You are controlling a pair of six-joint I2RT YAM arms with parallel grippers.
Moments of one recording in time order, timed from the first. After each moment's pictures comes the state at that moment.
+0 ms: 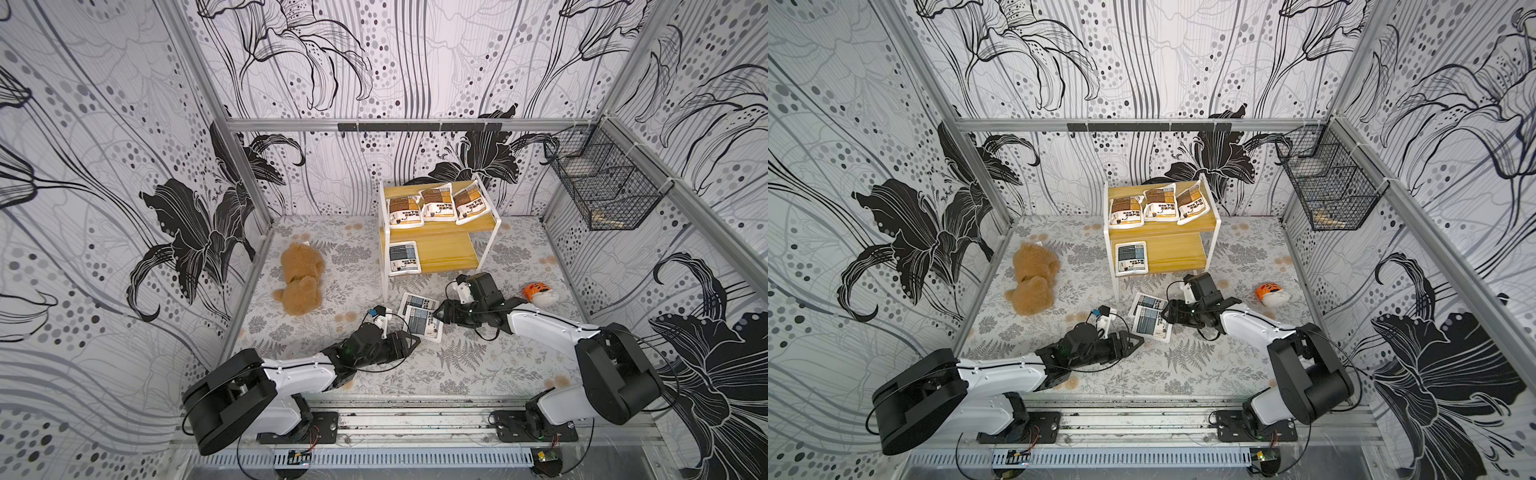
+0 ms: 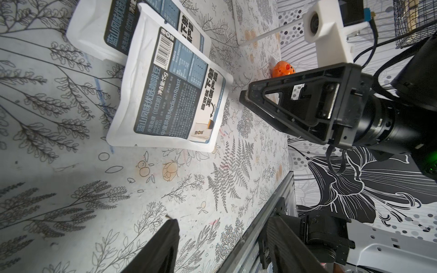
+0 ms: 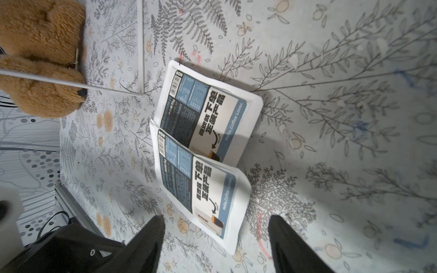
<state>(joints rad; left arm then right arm) -0.87 1.33 0.34 0.50 0.17 -1.14 0.47 1.47 0.73 -0.19 -0.37 0.55</state>
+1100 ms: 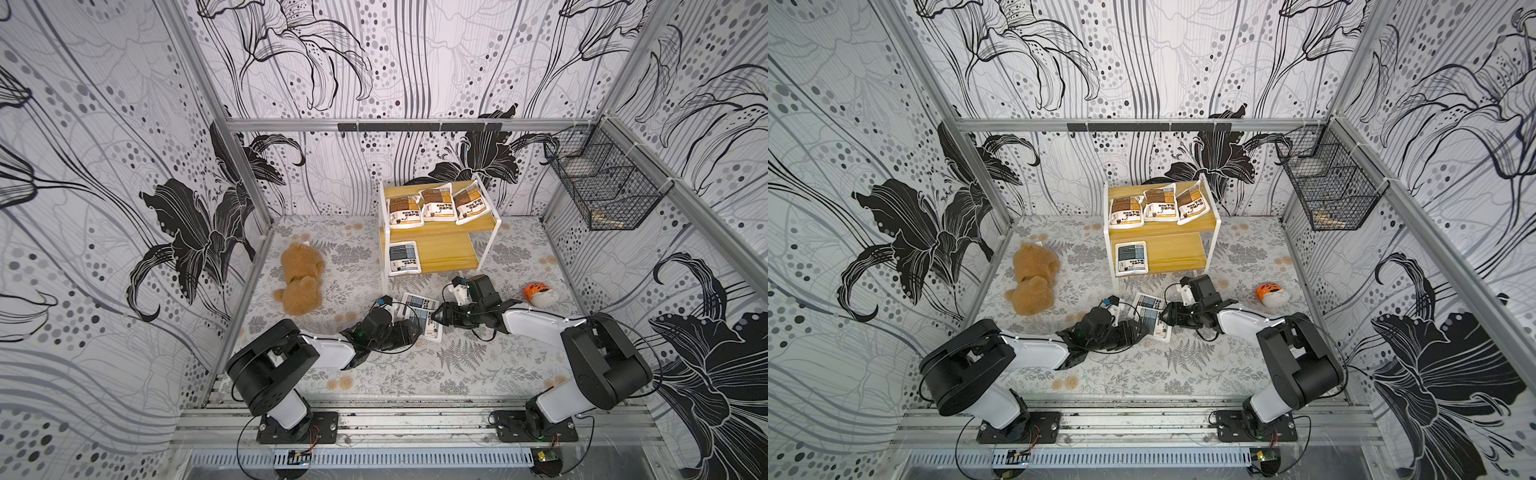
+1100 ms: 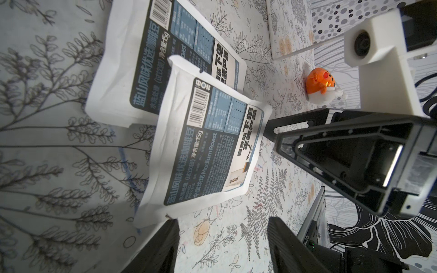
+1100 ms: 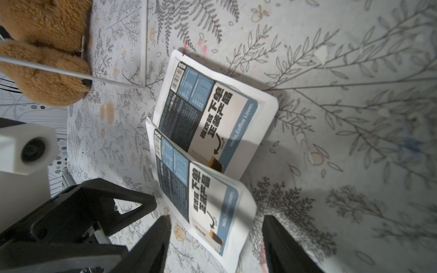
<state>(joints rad) -0.77 1.60 0.50 0.49 0.22 -1.03 0.46 1.55 0.70 -0.08 -0.45 0.51</state>
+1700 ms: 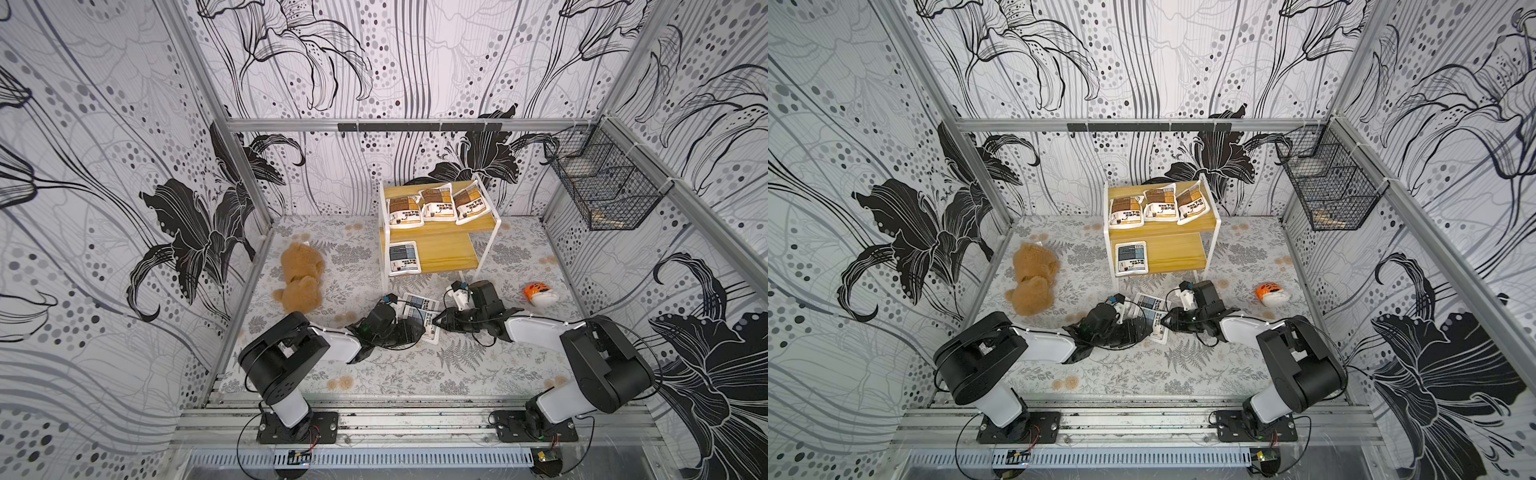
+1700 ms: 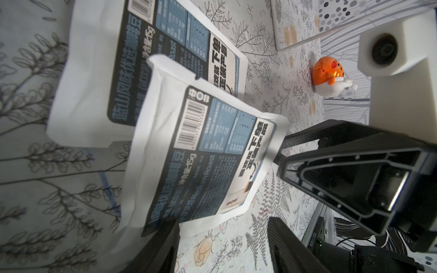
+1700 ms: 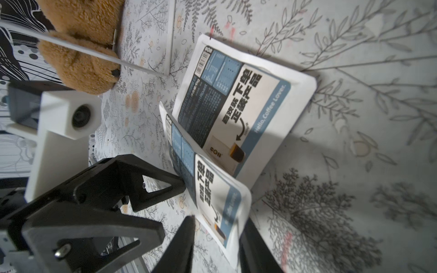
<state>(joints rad) -0.76 1.67 0.55 0.48 0.27 -0.98 0.46 1.52 0.60 0.08 -0.56 0.53</state>
